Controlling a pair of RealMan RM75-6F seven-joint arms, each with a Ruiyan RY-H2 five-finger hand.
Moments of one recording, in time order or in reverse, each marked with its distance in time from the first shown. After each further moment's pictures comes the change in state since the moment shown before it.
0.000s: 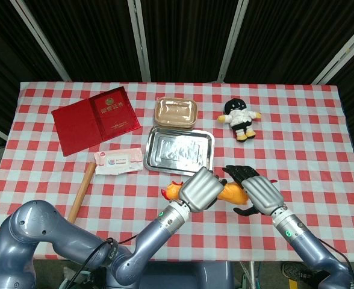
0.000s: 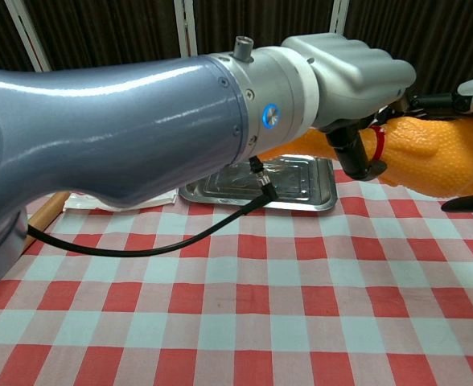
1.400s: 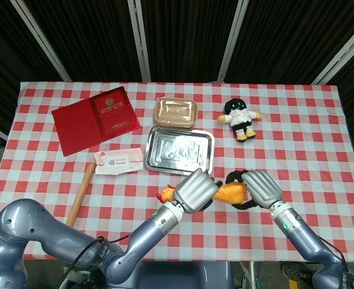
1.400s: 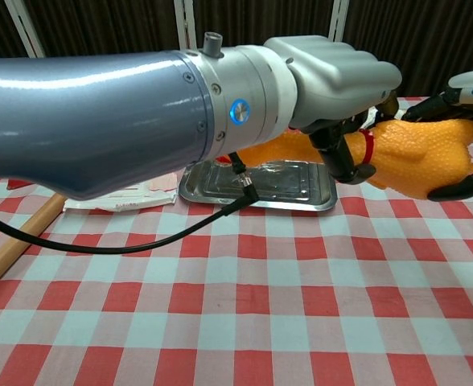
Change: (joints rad) left arm 0.044 0.052 0.016 -0.049 0.037 -0.050 -0.031; right arm 0.033 -0.041 0.012 0.060 0.070 0.013 0.014
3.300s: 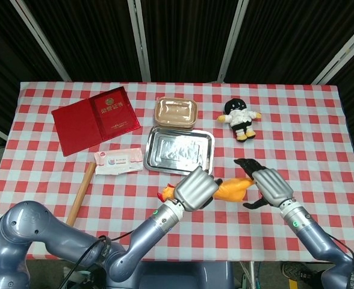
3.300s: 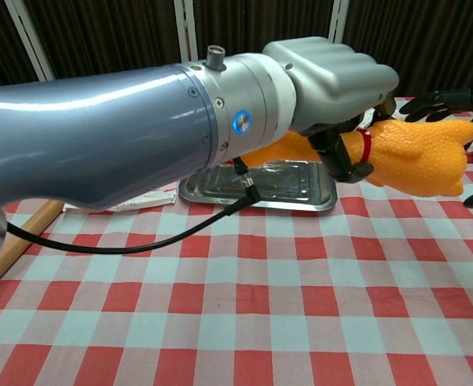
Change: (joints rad) left arm 0.019 -0.032 0.004 0.049 0.045 0.012 0.018; right arm 0.003 0.050 -0.024 0.027 -0.009 -0.025 0.061
